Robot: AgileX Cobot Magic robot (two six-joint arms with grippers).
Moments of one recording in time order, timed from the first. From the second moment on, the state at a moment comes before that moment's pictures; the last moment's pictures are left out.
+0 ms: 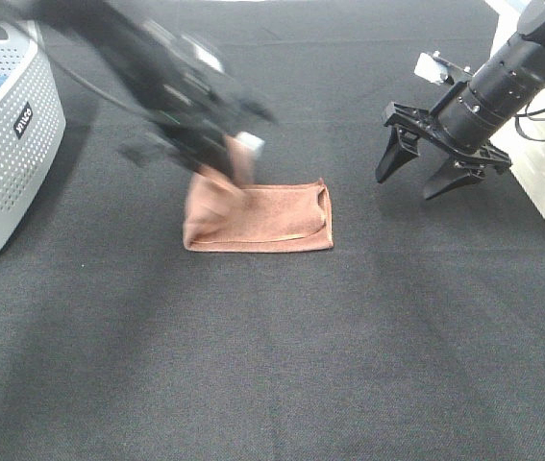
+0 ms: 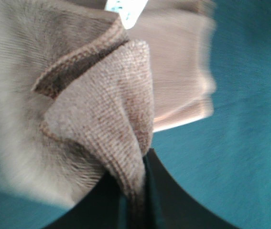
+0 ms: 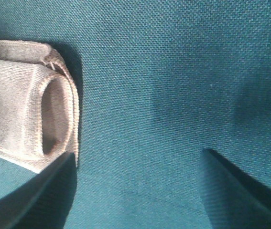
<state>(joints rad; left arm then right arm) -0.46 2.26 -1.80 -0.48 0.88 -0.17 0.06 2.18 -1.57 0.48 0.88 -0.22</state>
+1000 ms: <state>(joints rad) -0.45 2.35 -1.89 -0.95 0.65 0.15 0.07 2.17 -1.57 0.63 0.93 -0.31</state>
